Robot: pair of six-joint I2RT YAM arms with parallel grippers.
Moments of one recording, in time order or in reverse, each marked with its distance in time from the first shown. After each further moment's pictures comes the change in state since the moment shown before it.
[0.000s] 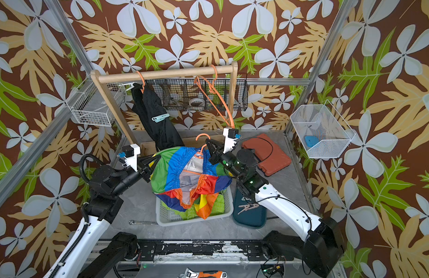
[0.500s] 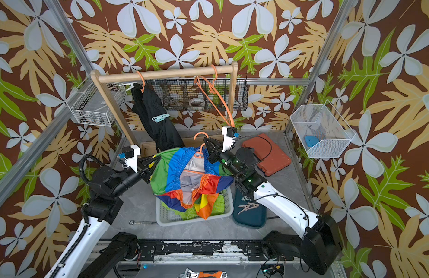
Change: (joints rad) left arm 0.000 -0.019 -0.011 -0.001 0.007 0.001; right arm 0.000 0.035 0.015 0.042 -0.024 0.002
